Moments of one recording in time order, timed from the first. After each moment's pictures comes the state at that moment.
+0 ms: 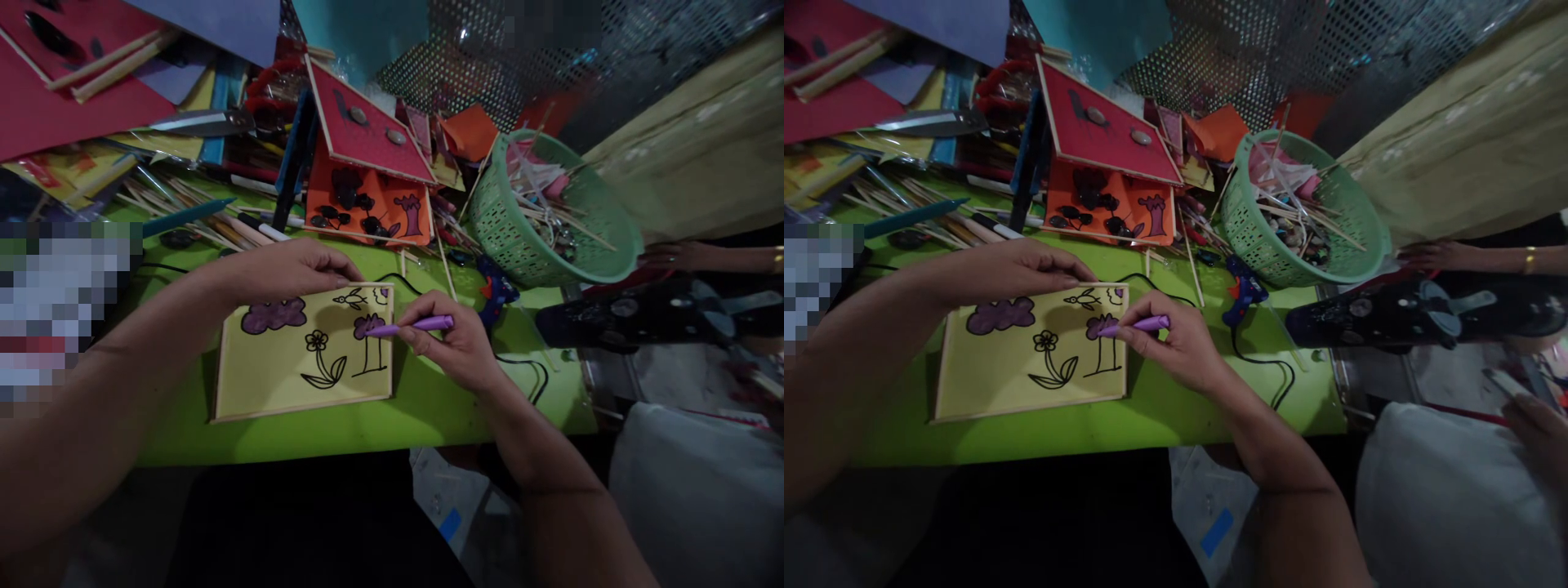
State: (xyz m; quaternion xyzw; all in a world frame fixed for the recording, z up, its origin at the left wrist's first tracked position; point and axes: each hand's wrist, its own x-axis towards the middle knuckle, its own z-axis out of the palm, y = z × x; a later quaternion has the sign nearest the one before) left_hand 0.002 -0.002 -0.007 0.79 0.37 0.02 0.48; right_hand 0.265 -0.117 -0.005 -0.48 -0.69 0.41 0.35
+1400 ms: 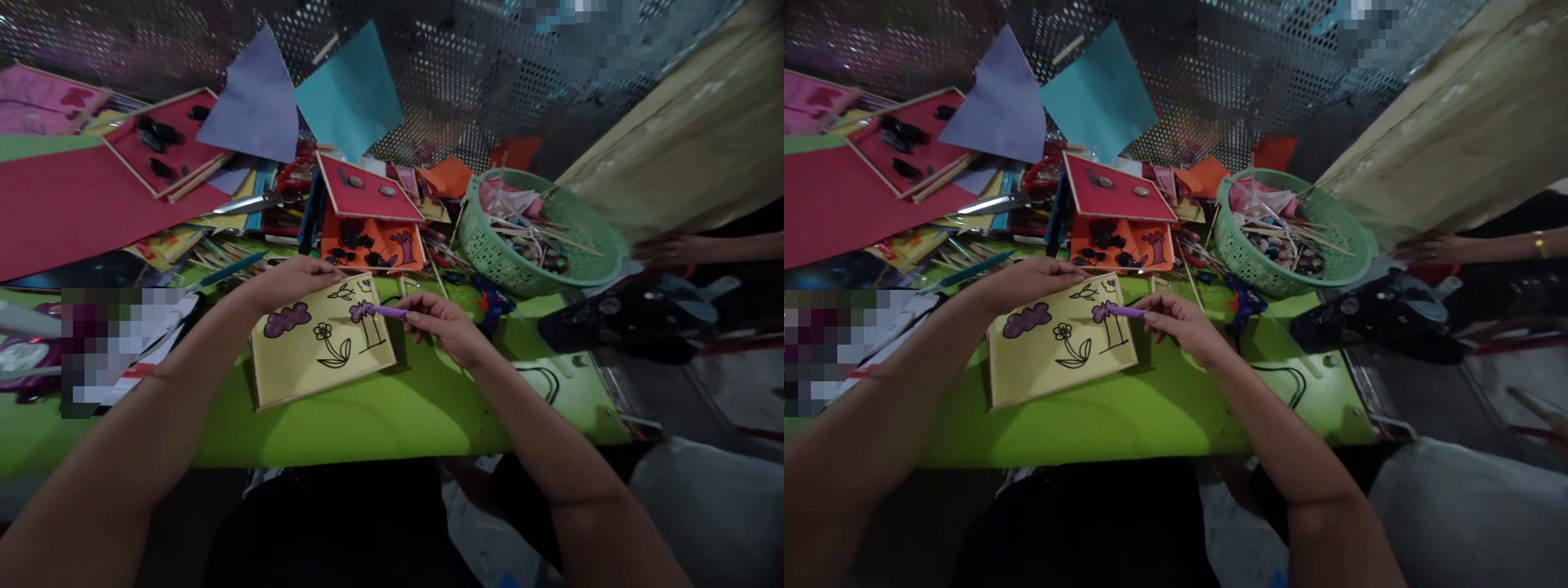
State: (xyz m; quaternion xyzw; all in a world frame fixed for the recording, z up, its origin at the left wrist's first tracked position) left_hand -0.021 0.015 -0.012 0.76 0.46 0.10 0.44; right_hand 0.275 -0.083 -0.035 -0.46 -0.52 0.60 0.39
